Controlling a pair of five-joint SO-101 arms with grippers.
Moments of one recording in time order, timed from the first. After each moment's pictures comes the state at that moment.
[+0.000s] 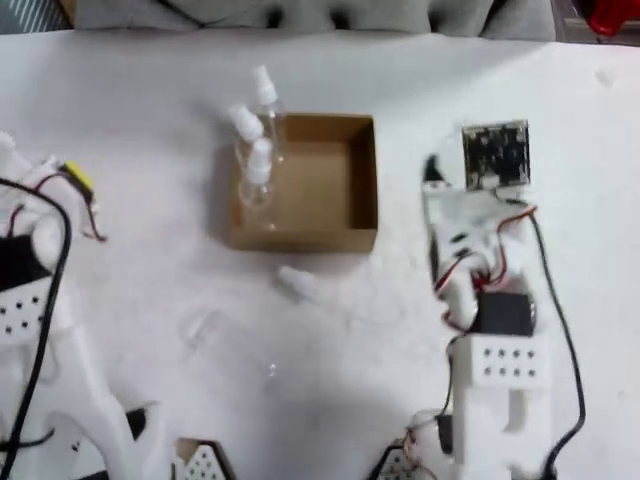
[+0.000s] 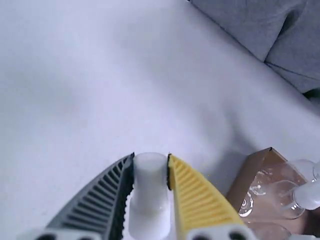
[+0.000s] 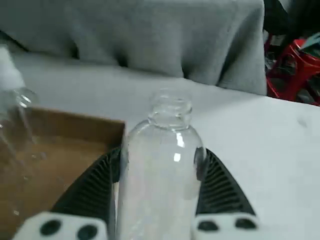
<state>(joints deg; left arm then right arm) -26.2 -37.5 23.6 64.0 24.8 -3.4 -55.3 49.8 31.3 6.7</state>
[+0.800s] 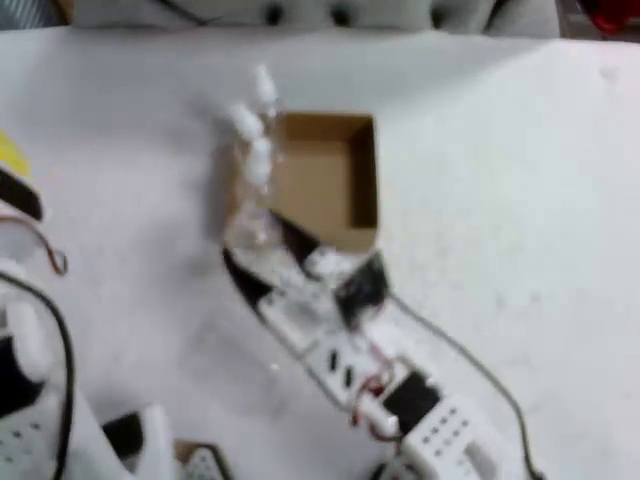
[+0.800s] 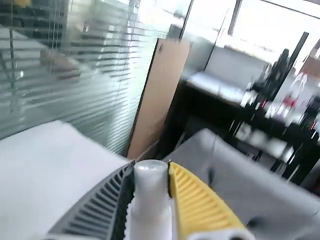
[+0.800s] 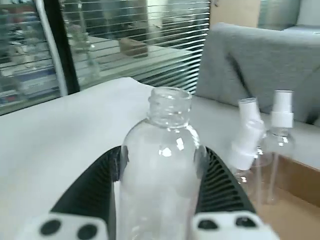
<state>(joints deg) -28.6 -55.6 18.4 49.3 20.7 -47.1 -72.3 81.8 -1.2 -2.4</state>
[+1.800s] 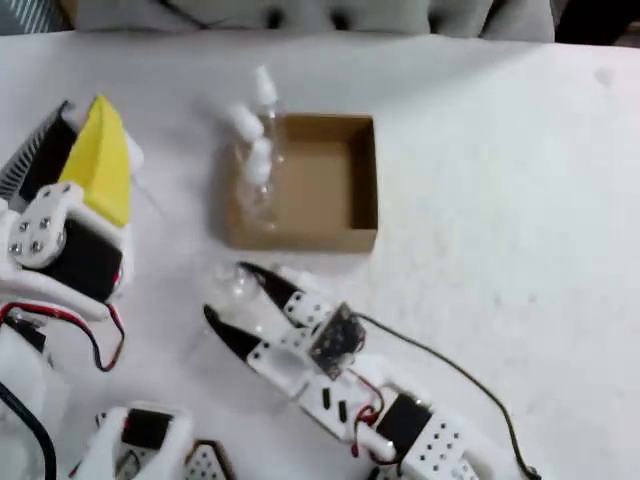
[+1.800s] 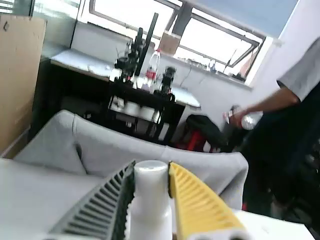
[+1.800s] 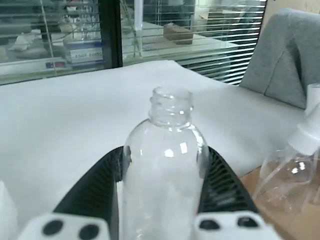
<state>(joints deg) 2.9 -53.1 -8.1 72.1 22.4 -56.3 -80.1 92.9 -2.3 3.6</state>
